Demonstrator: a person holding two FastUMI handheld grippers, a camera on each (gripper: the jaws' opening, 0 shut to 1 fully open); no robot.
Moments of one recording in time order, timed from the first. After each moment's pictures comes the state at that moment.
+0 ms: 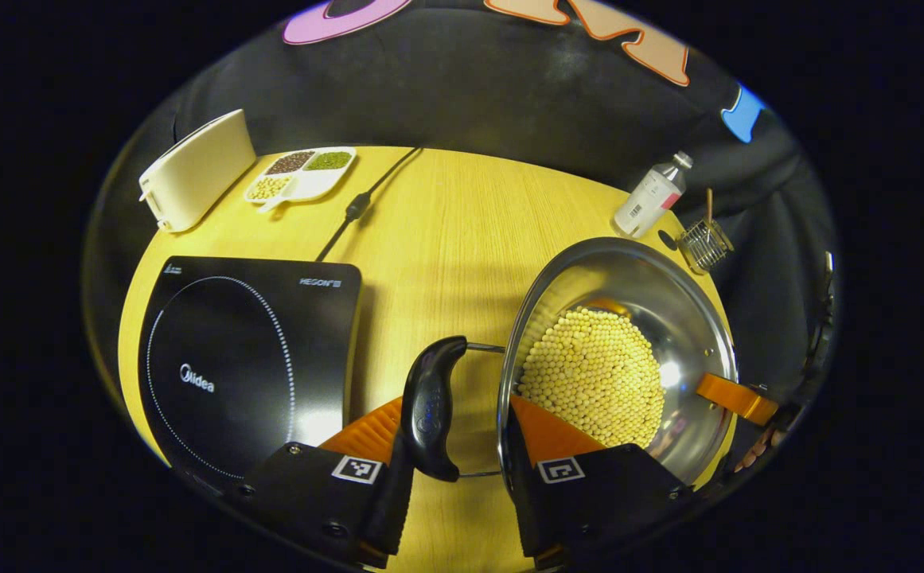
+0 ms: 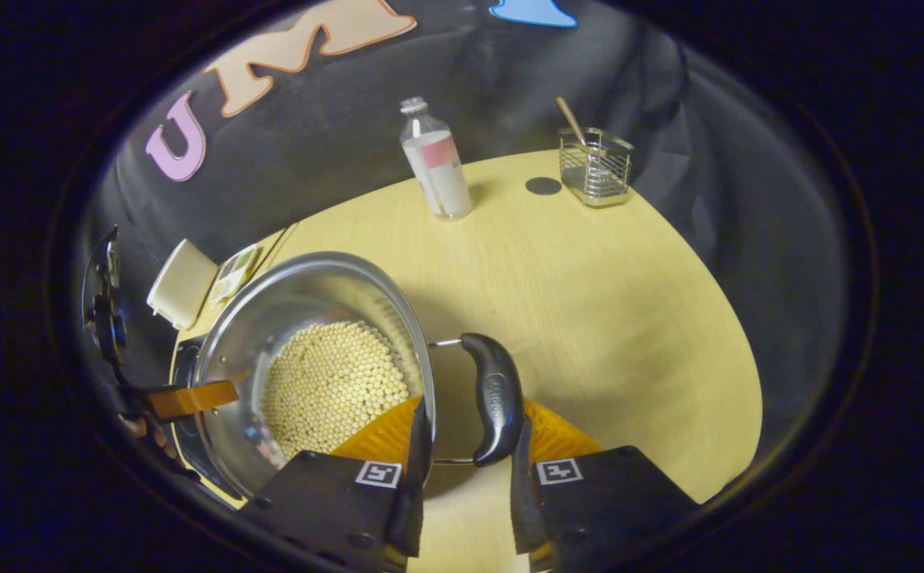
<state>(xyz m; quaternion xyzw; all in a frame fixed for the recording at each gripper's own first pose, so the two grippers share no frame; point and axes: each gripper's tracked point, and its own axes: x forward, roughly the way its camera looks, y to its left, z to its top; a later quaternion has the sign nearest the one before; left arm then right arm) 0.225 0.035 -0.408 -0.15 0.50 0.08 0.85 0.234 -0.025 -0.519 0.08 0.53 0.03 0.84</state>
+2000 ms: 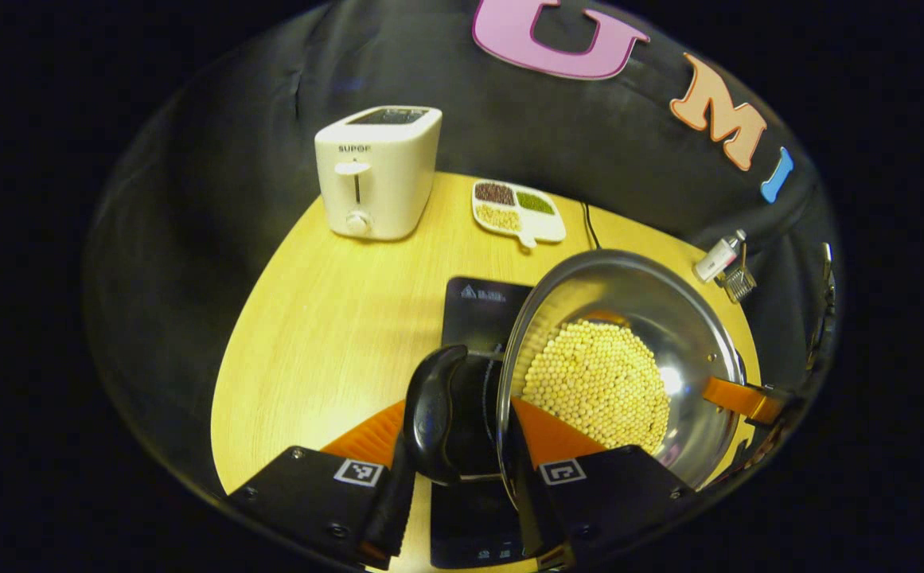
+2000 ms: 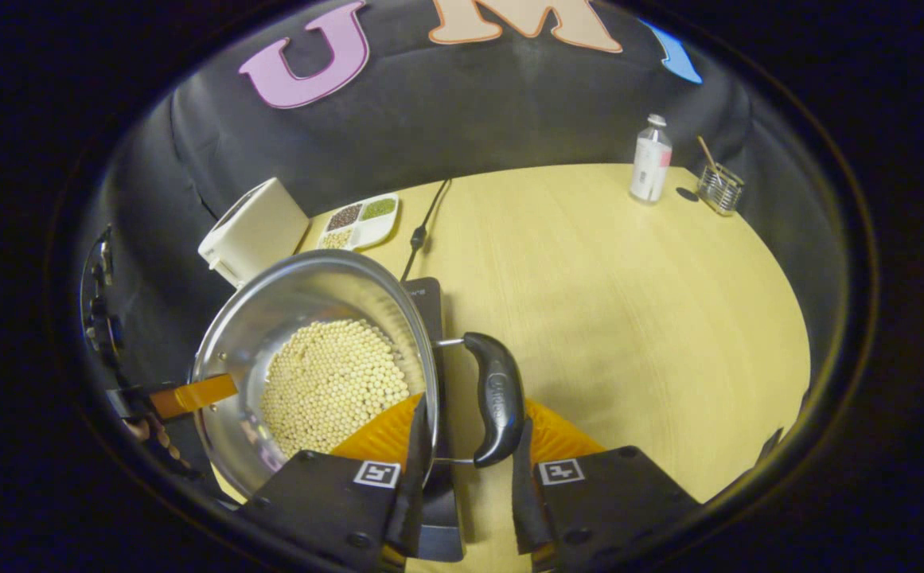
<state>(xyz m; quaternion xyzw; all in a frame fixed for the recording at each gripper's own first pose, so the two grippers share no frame) 0.104 0.352 -0.368 -0.14 0.45 0.10 0.88 0.158 0.317 -0.494 0.06 0.54 0.05 0.84</state>
